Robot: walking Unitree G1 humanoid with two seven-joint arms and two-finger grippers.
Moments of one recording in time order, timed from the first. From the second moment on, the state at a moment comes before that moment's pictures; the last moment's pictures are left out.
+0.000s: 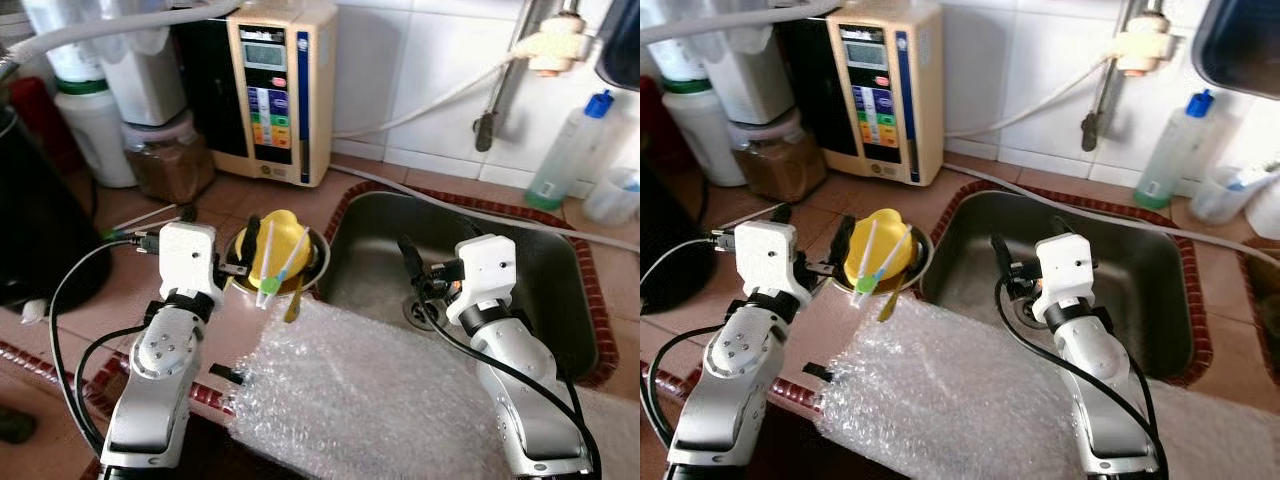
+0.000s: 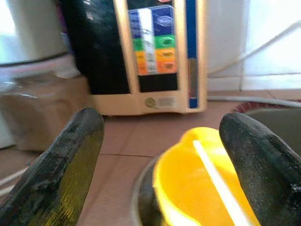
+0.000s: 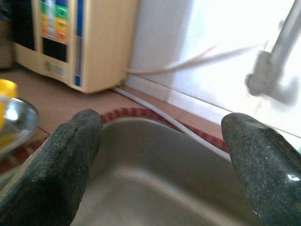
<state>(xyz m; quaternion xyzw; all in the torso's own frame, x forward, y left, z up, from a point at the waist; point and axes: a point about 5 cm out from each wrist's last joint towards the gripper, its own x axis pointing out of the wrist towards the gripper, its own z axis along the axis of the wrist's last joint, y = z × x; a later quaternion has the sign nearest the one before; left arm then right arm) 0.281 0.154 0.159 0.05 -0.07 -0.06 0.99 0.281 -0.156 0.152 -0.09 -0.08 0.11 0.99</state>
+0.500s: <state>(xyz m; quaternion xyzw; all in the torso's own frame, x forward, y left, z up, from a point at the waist) 0.282 0.154 0.172 0.06 -0.09 -0.05 0.99 0.283 -0.153 0.155 -0.09 -0.09 0.11 0.99</state>
